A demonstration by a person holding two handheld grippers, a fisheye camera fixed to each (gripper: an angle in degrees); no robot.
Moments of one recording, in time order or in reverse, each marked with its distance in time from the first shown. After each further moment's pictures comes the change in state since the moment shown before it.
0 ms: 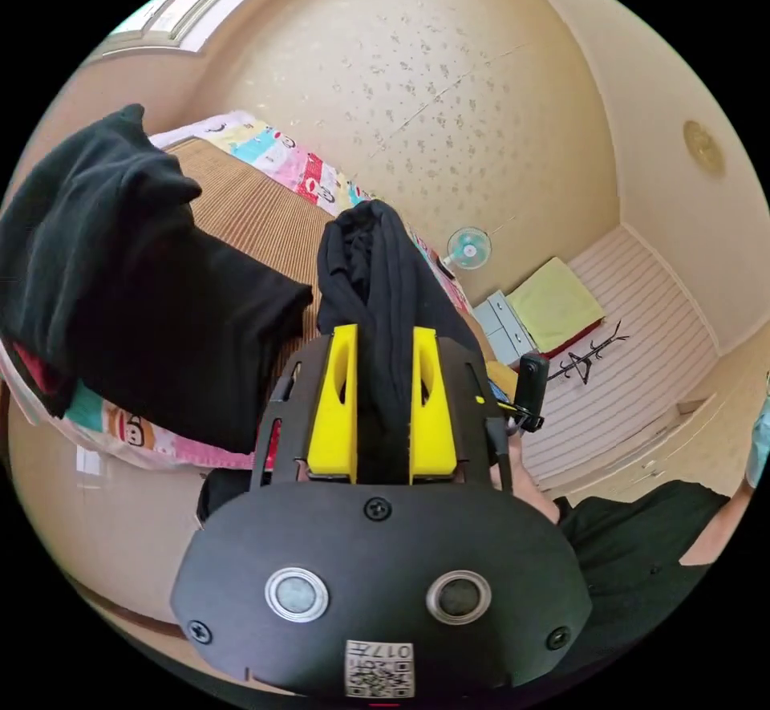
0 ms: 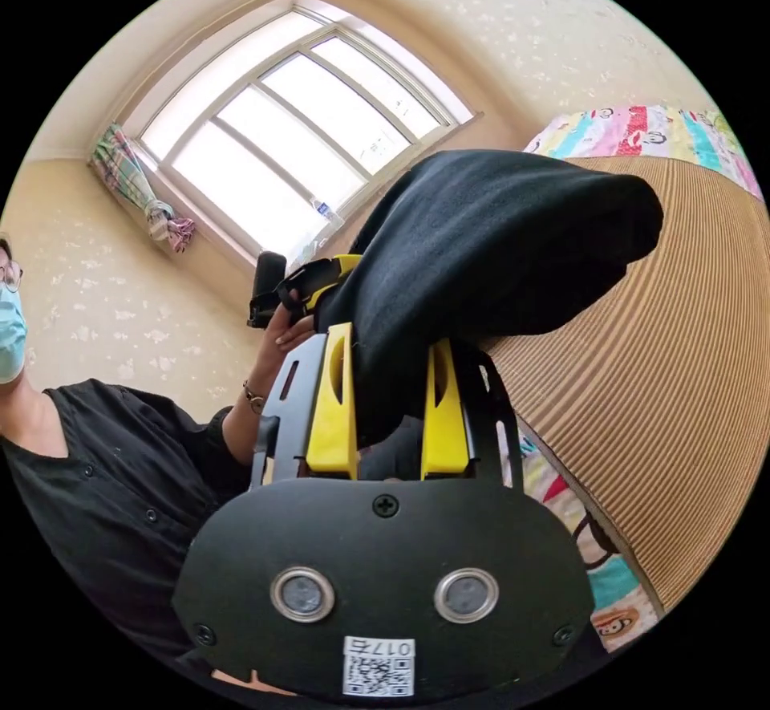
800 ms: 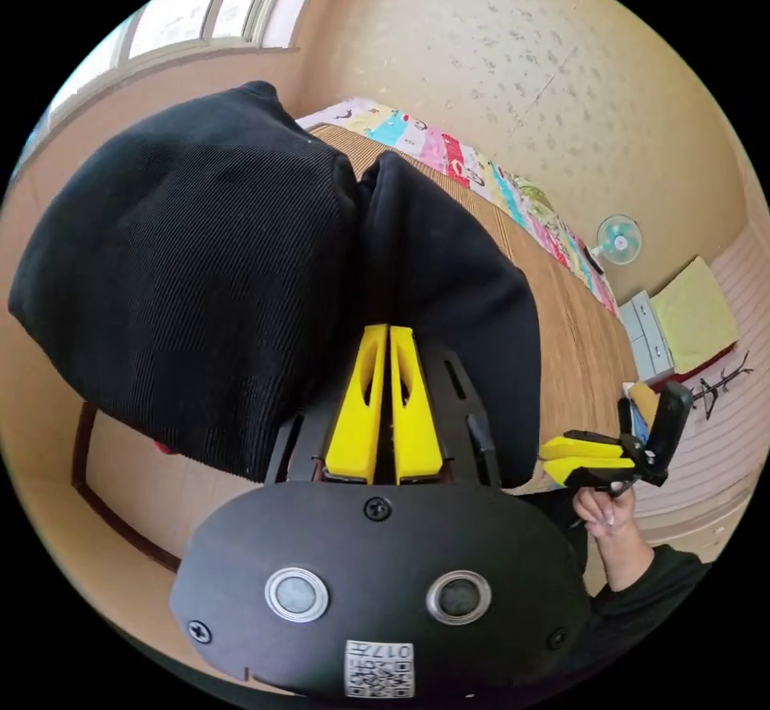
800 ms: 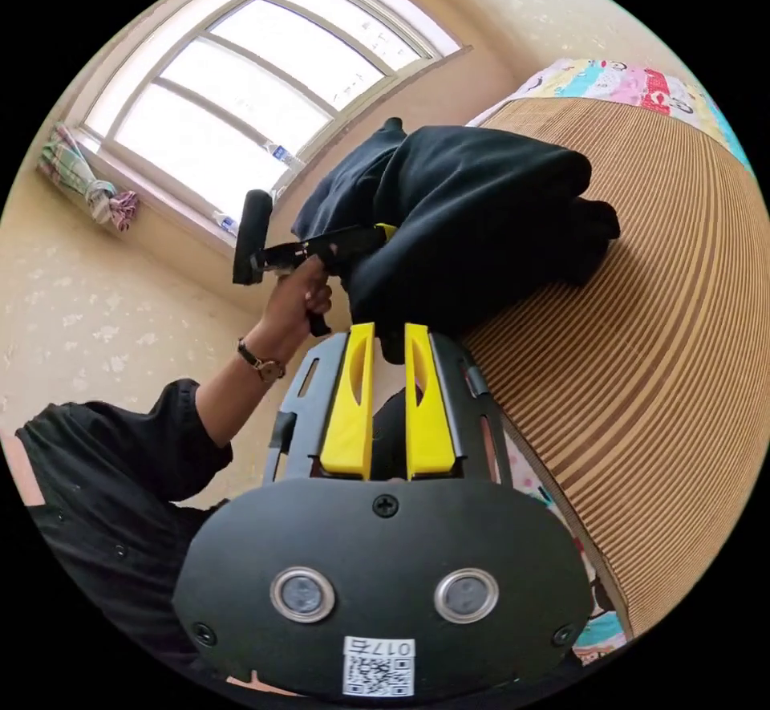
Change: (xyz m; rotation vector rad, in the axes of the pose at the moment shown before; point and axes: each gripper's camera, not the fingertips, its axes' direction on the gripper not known) left arm -0.055 0.027 0.048 -0.100 -0.360 -0.145; right arm 0.004 -0.020 0.152 -0.250 0.186 0.045
